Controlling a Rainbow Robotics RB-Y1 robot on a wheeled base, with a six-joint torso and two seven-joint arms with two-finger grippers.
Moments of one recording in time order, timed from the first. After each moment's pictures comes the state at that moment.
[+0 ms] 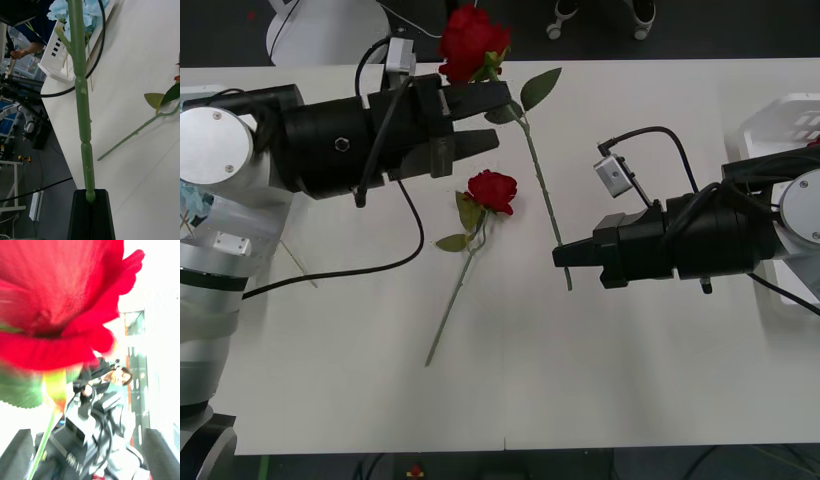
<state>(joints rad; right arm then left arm) -0.34 -0.74 0.32 -1.80 -1.73 1.10 1.92 -0.46 0.36 -0.02 -1.72 1.68 1.10 -1.39</state>
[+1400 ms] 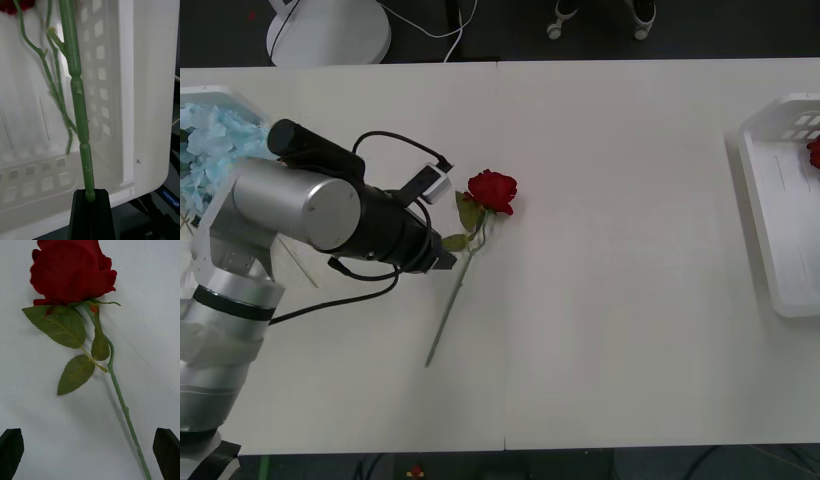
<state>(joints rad) -0.36 -1.20 -0.03 -1.16 -0.89 1.34 1.67 -0.42 0.33 -0.21 -1.74 0.60 1.42 -1.87</state>
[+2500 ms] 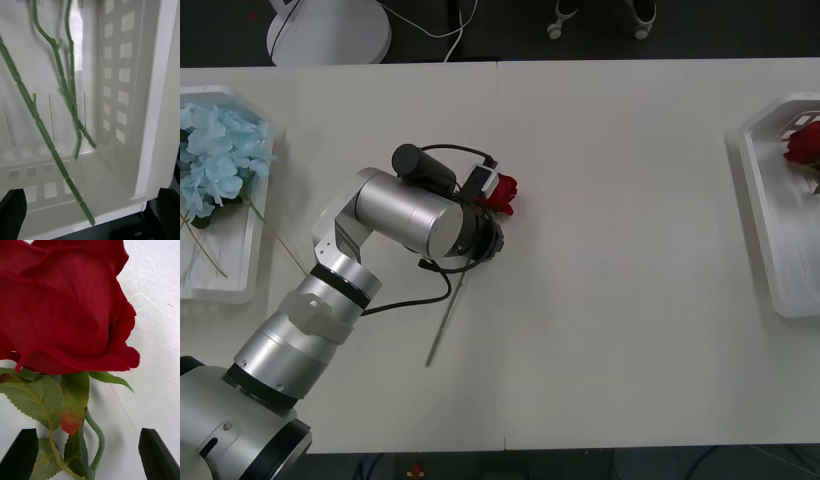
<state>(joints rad) -0.44 -1.15 0.00 -1.08 -0.88 1.33 1.81 -0.59 0.18 -0.38 -1.35 0.40 1.13 -1.56</state>
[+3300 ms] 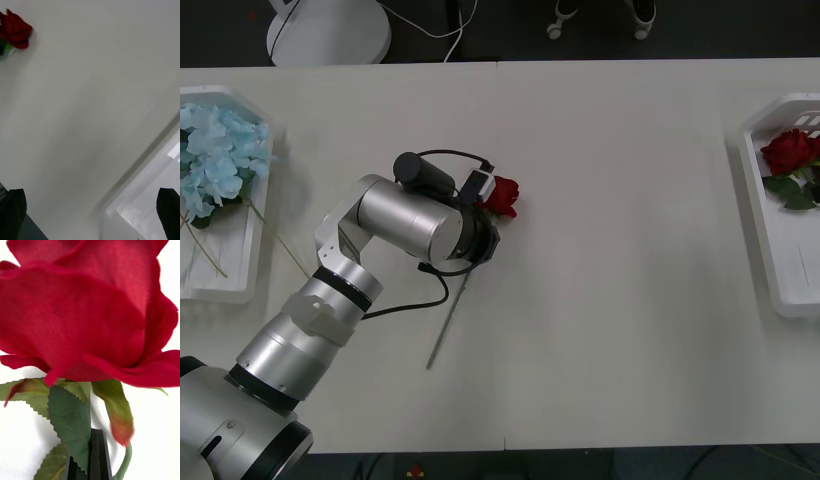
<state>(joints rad) -0.47 -1.13 -0.09 -1.35 -1.59 1.56 2.27 -0.59 0.18 -0.38 -1.30 0.37 1.08 -1.56</state>
